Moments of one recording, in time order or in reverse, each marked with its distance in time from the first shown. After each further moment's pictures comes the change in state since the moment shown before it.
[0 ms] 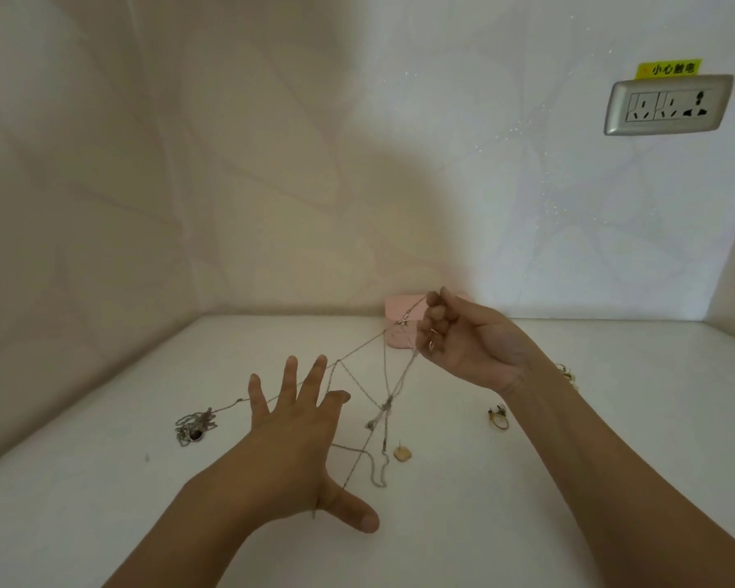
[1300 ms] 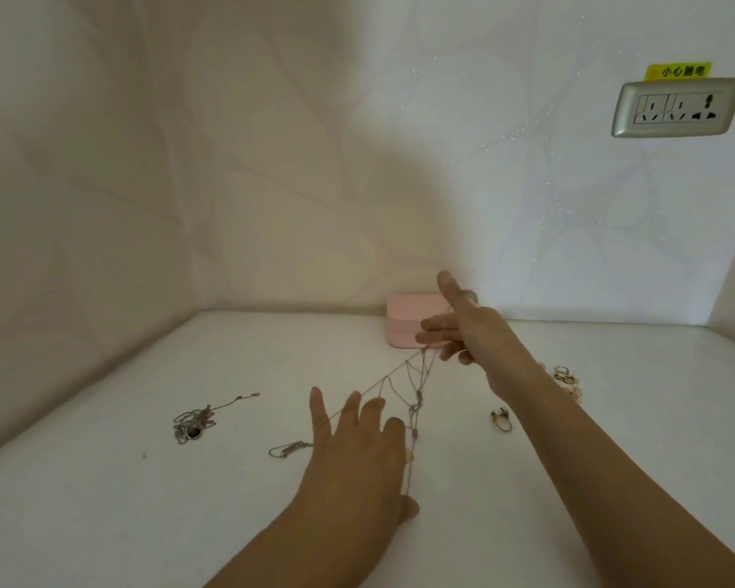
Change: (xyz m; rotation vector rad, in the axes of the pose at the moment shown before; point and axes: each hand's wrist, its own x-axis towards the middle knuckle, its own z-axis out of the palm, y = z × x) left_hand -0.009 0.060 0.010 0.056 0.197 0.046; right_hand -0.001 0.004 0.017 -0.965 0.584 -0.104
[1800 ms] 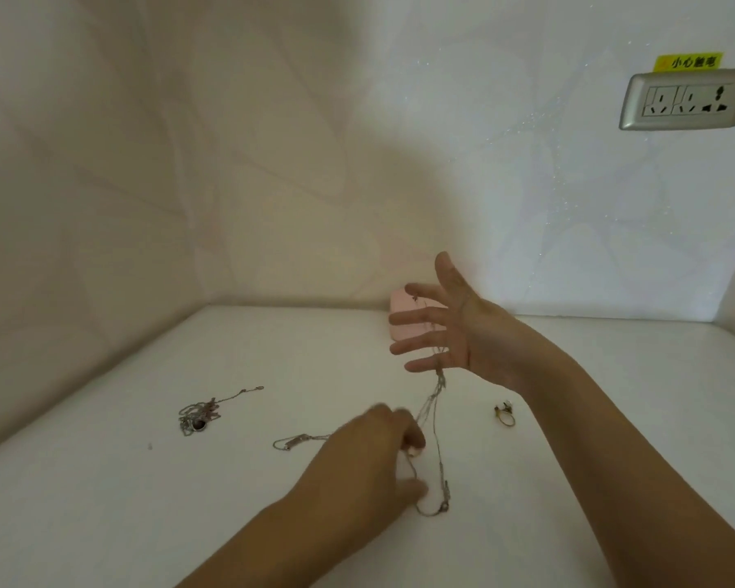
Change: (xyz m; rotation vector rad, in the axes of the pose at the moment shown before) left_hand 0.003 -0.010 0.007 -0.520 0.094 0.073; right_hand -0.020 -0.020 0.000 0.216 -0.443 -0.033
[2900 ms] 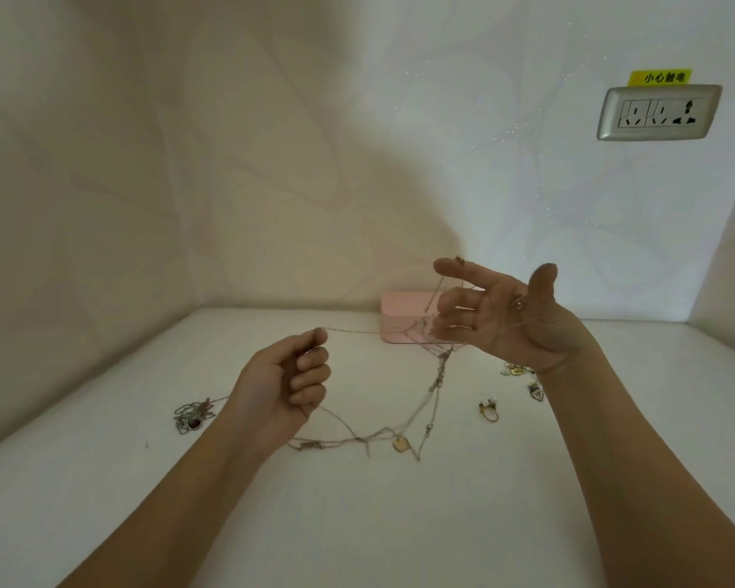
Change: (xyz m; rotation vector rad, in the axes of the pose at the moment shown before) left_hand 0.034 -0.054 -0.044 -1.764 0.098 -0.239; right_hand -0.006 0.002 -0.058 0.294 -0.565 -0.313
